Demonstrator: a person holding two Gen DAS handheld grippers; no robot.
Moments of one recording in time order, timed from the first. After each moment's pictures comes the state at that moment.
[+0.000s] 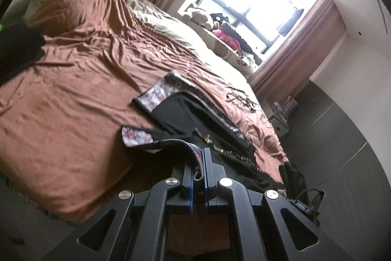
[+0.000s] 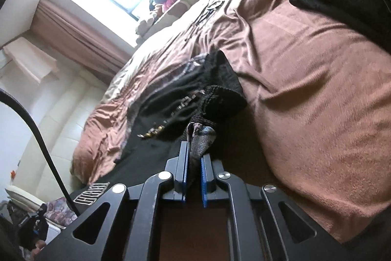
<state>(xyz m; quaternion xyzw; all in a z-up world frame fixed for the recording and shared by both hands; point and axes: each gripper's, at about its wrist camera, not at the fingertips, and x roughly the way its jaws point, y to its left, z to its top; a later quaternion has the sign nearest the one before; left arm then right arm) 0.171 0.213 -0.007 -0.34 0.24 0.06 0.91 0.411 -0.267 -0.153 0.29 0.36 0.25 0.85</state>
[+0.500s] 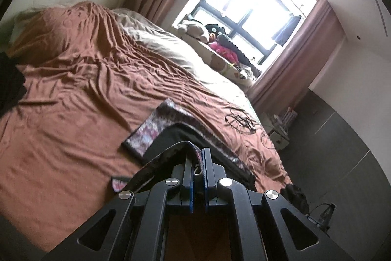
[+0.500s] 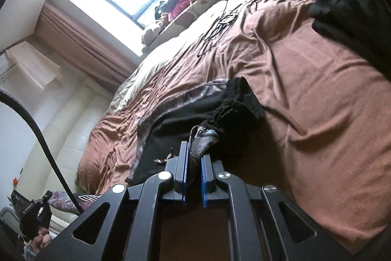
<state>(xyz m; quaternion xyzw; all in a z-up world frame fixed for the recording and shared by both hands) 0.253 0.262 0.035 -0.32 0.21 0.06 0.92 0.444 -0.239 -0.108 0.29 0.34 0.25 0.86</state>
